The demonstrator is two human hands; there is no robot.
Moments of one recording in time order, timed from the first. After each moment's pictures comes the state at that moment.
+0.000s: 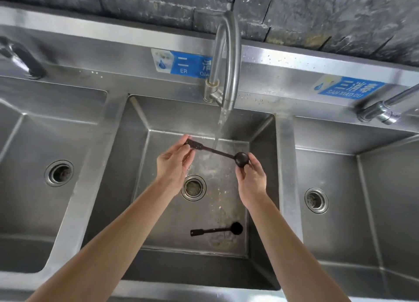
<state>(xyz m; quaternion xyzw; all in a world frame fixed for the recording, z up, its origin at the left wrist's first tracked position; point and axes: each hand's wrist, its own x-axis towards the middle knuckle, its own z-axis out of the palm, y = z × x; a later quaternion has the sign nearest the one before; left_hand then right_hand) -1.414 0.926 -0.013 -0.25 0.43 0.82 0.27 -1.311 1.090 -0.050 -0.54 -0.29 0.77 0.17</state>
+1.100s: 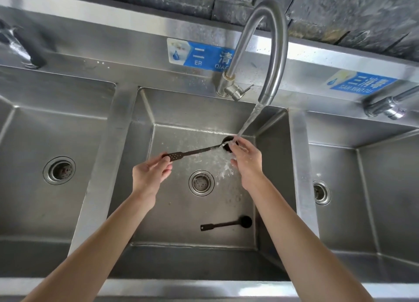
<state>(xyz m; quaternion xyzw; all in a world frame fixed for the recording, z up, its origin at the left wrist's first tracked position) -1.433 0.811 -0.055 -0.24 0.64 0.69 0.24 -1.367 1.048 -0.040 -0.49 -0.56 0.67 0.07</state>
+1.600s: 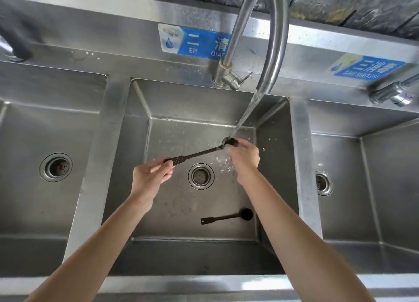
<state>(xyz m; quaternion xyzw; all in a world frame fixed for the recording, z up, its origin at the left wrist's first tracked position) -1.420 0.803 -0.072 -0.15 0.68 0.65 0.29 -1.366 1.047 -0.066 -0.58 -0.59 0.57 0.05</state>
